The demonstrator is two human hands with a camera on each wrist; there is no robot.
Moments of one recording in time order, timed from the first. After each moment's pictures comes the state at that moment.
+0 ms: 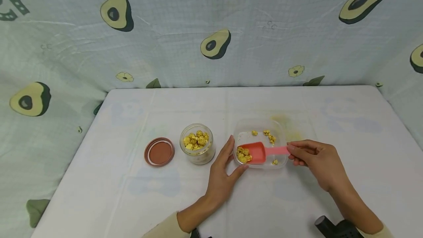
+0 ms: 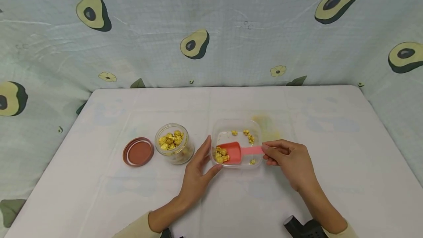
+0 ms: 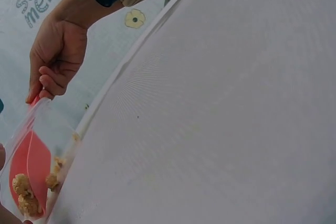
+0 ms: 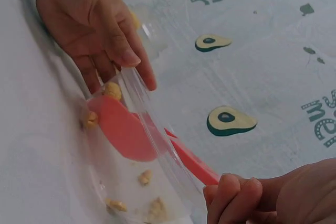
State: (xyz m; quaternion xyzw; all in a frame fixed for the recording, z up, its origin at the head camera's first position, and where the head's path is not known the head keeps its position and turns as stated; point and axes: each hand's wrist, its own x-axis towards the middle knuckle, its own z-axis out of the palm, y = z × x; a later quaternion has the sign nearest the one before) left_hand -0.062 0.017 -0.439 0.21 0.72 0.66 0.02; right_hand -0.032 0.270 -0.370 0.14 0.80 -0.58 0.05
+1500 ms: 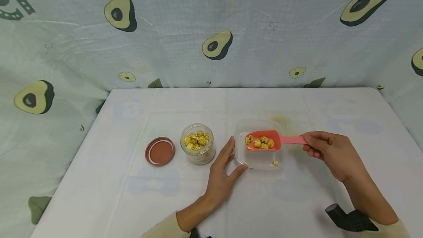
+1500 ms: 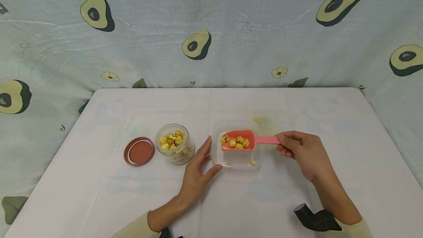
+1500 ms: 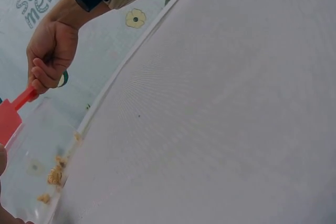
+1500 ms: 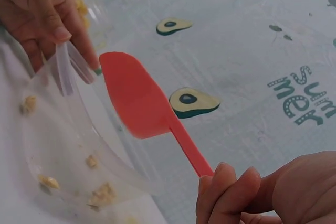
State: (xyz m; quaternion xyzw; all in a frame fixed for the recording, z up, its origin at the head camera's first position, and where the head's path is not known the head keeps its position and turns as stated) left_hand -0.059 0.015 -0.423 0.23 0.72 0.65 0.00; right_hand -0.048 0.306 -0.360 0.13 0.76 -0.63 0.07
